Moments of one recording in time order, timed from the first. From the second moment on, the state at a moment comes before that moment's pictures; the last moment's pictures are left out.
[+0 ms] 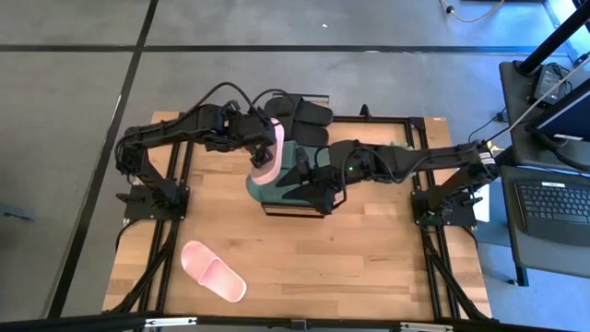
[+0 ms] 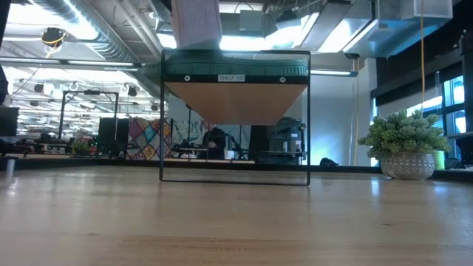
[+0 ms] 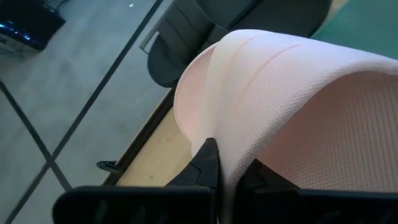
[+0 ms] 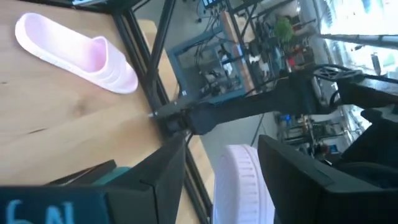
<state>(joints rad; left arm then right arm) 0.10 1.62 1.93 -1.49 -0.60 -0.39 0.11 1.61 1.59 -0.28 -0.08 -1.16</state>
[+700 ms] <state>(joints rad) -0.01 1.62 1.93 -1.46 -0.62 -0.39 0.10 1.68 1.59 -0.11 -0.08 -1.24</state>
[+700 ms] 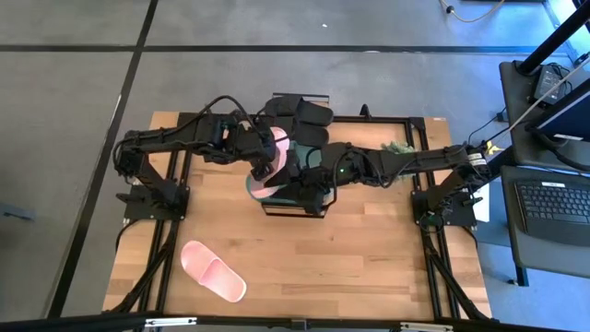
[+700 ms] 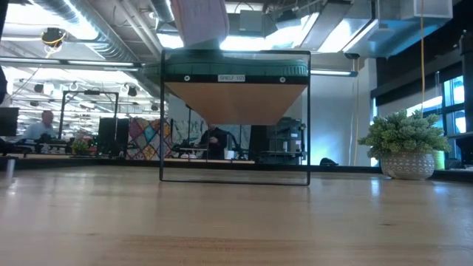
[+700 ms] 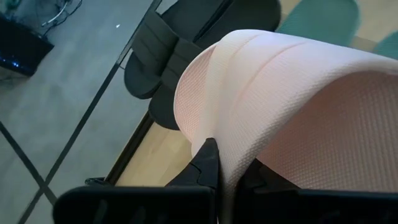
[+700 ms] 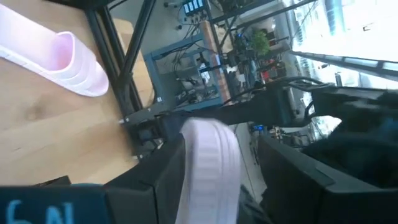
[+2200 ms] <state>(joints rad) -0.06 1.62 1.93 -1.38 -0.62 -0.31 0.07 1.68 1.59 -0.21 -0.14 -1.20</state>
